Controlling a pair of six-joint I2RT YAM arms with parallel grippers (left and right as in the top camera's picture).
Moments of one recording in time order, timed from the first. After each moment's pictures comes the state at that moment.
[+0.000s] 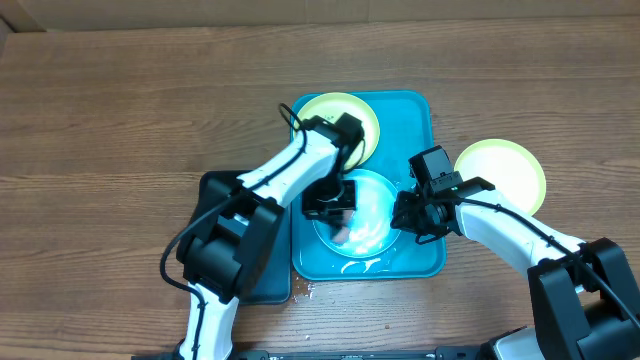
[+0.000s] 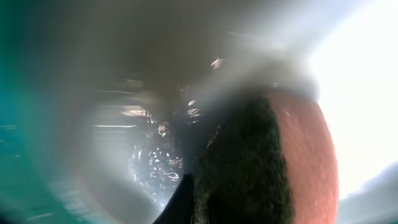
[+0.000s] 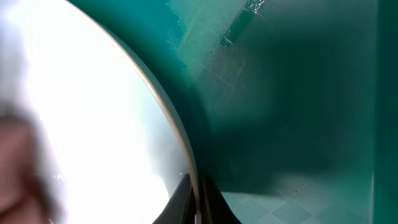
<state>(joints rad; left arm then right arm) -0.56 2.13 1.52 -1.15 0.22 -0.57 0.37 1.64 0.82 -0.51 -0.20 0.59</state>
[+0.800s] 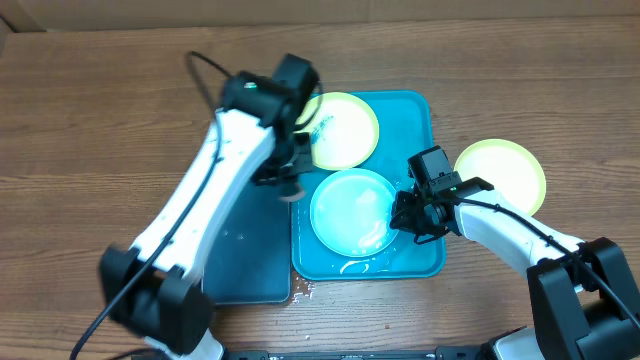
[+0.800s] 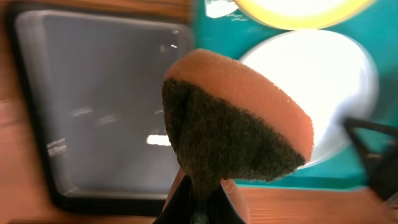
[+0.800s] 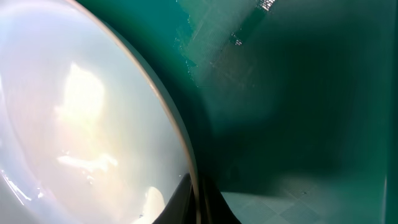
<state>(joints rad) -0.42 1.79 1.74 -1.47 0.01 -0.57 0.37 1.64 0.82 -0.51 -0.22 0.59</state>
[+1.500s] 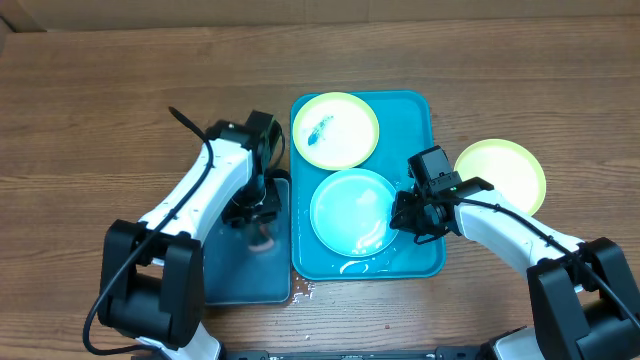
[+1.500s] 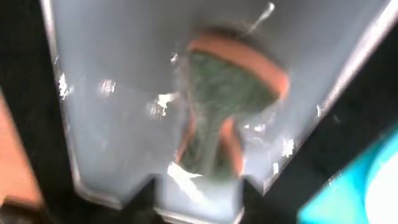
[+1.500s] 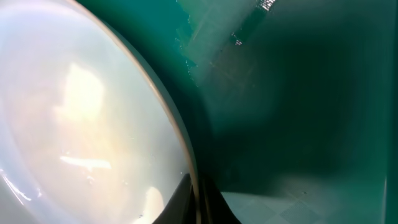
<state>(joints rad) -0.29 1.79 1.27 -1.24 -0.04 -0.58 0.37 1.64 0.82 -0.51 -0.21 0.59</state>
